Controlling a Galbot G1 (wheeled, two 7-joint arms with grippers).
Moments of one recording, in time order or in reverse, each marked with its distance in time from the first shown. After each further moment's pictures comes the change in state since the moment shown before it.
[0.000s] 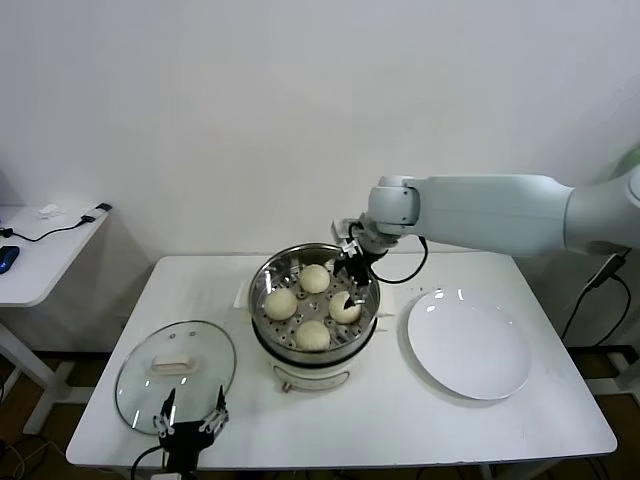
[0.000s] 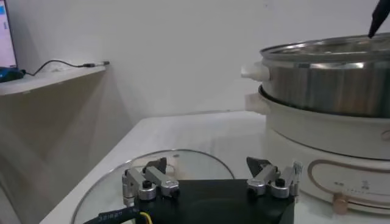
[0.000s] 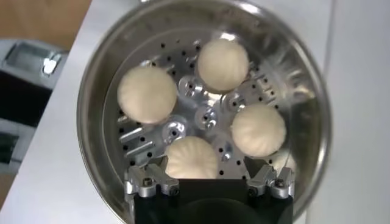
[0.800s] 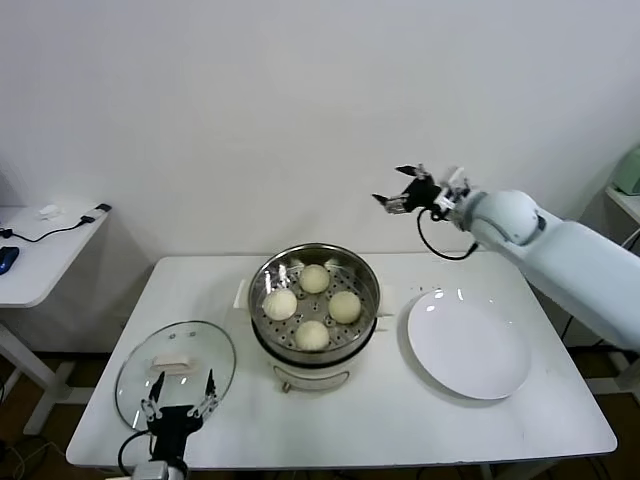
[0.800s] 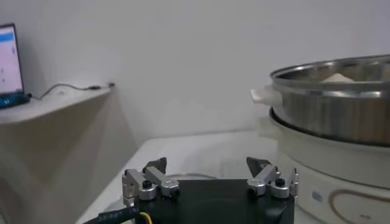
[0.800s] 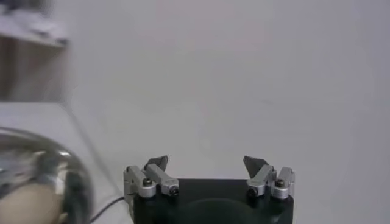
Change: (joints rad) left arm -0.041 0.075 -0.033 -0.011 -0.041 -0.027 -0.001; right arm -0.786 -0.461 1.078 0.156 -0.056 0.064 0.686
